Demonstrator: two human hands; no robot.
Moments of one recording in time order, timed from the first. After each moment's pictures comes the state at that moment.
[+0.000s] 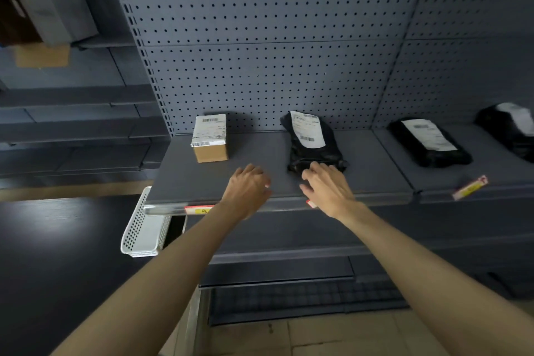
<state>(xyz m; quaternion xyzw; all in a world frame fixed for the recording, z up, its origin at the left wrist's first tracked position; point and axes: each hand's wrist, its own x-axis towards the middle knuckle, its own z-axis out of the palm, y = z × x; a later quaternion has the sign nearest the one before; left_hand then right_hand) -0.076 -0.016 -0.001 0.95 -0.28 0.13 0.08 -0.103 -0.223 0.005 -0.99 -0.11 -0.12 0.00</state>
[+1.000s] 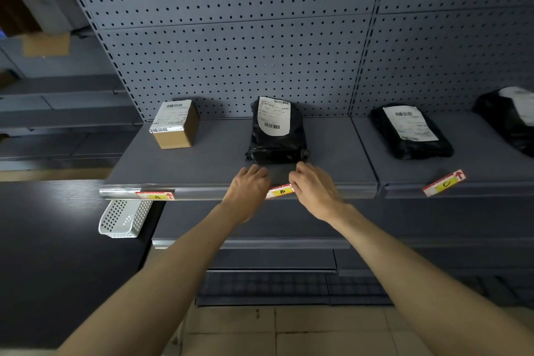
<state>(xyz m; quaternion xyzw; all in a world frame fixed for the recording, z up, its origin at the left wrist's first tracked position) -0.094 -0.146 -0.040 0.95 -0.26 0.11 -0.09 -0.111 -0.331 -0.035 -0.96 -0.19 -0.15 0.10</state>
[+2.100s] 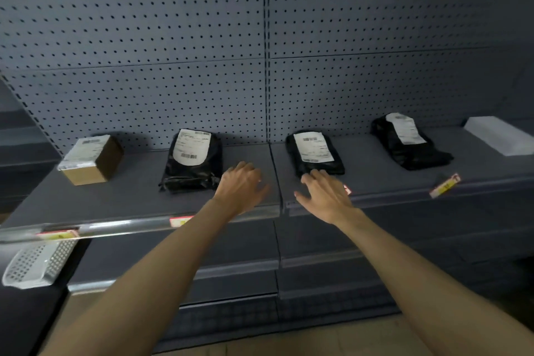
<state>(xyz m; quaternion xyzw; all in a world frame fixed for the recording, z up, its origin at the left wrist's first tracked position) -0.098 -0.350 0.026 0.95 -0.27 0.15 0.09 -0.152 -0.558 0.013 -0.99 -0.07 -0.13 0.05</state>
